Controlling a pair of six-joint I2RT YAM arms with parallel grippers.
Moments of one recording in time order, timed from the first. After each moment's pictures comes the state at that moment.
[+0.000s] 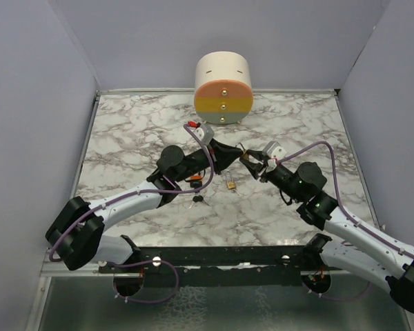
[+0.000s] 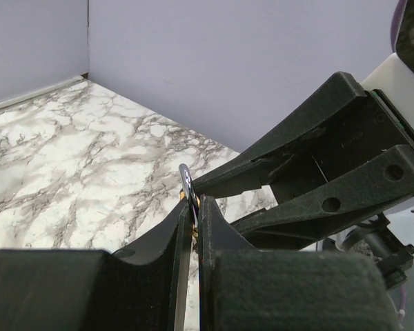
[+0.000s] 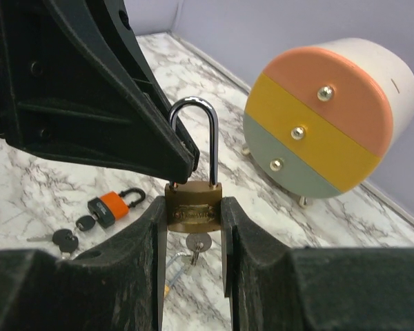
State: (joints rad) left arm -0.78 1.34 0.74 0.76 0.37 -0.37; right arm 0.73 0.84 0.55 0.37 -0.10 -0.25
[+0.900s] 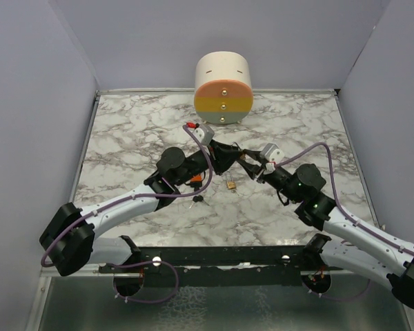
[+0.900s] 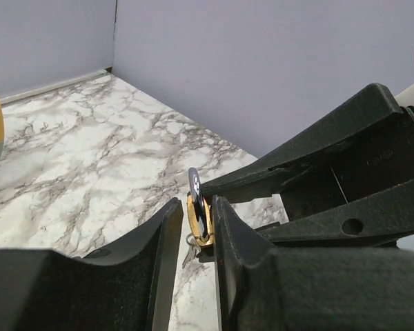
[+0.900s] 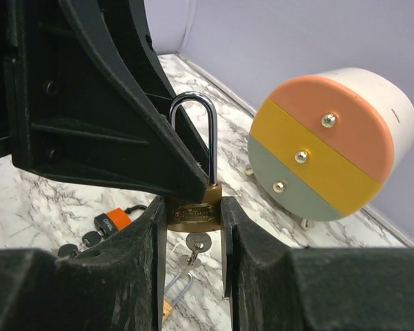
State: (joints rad) left arm -0.83 1.27 0.75 0.67 0.22 -0.36; right arm 0.78 0.85 0.56 0.41 -0.08 -0.29
